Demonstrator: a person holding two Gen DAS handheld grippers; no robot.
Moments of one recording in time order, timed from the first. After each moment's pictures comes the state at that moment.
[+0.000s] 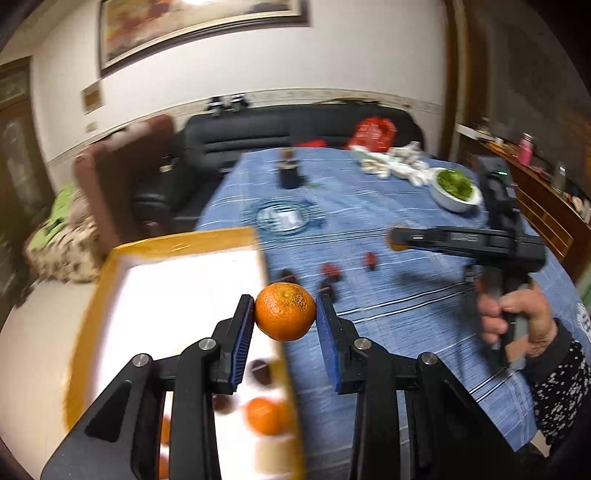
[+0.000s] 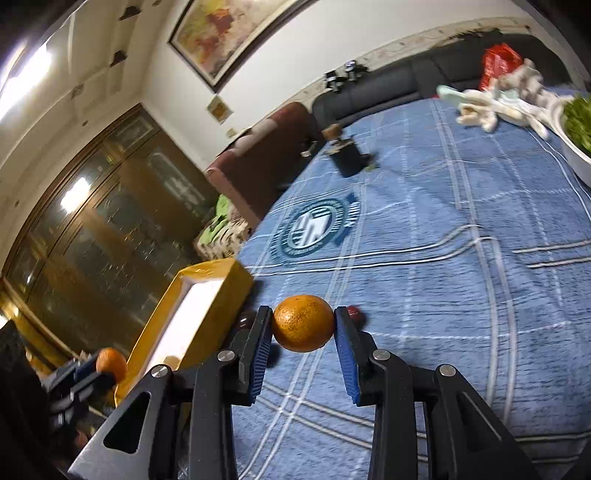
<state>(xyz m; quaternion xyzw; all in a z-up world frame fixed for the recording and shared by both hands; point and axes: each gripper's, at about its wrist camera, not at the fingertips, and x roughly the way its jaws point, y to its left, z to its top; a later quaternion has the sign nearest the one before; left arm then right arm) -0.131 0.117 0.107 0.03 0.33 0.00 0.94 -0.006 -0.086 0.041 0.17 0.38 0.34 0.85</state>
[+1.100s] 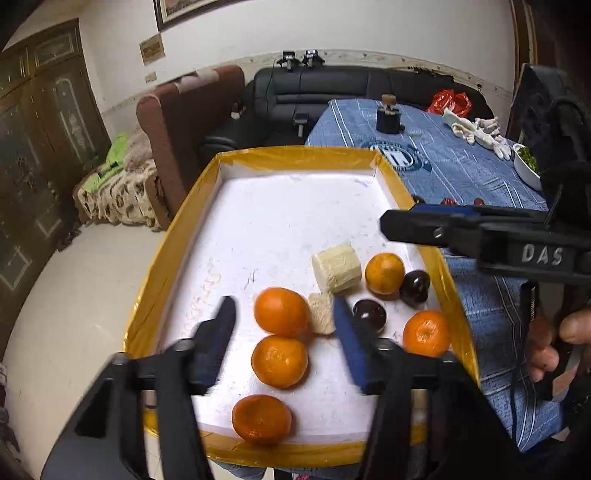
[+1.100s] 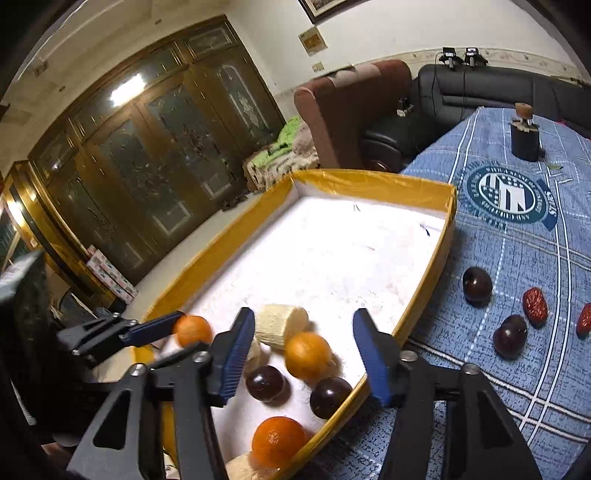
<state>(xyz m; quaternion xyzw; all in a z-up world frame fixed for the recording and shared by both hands) -0.157 0.200 0.053 0.01 0.39 0.11 0.91 -0.081 0.115 0.044 0.02 0.38 0.45 0.81</state>
